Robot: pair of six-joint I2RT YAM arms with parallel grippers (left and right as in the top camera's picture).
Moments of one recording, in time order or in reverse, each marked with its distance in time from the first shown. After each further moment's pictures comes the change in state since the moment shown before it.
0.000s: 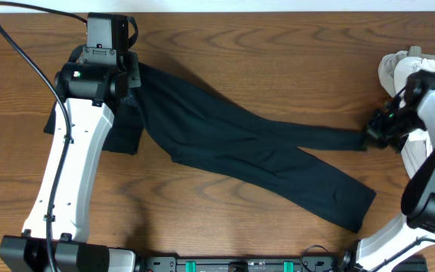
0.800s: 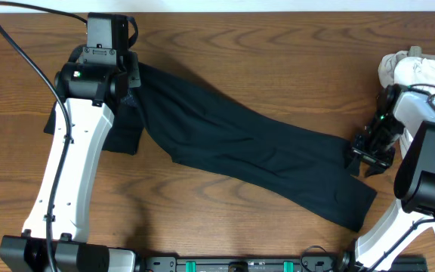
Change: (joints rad) left arm 0.000 0.000 0.000 0.000 -0.005 0.000; right arm 0.085 0.117 -0.098 -0.074 0.217 -0.028
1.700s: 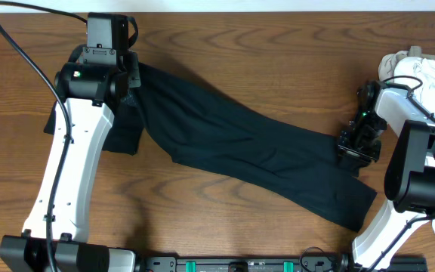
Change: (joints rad) left arm 0.000 0.000 0.000 0.000 0.000 0.002; right arm 0.117 0.000 0.023 0.006 0.021 0.021
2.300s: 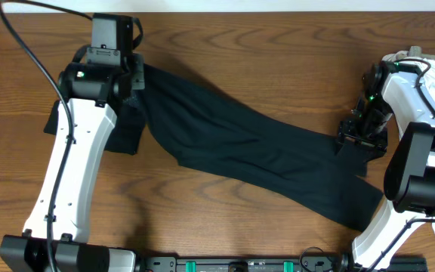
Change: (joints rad) left arm -0.011 0.000 0.000 -0.006 0.019 0.041; right arm 0.004 0.000 0.187 -0.220 -0.009 -0.083
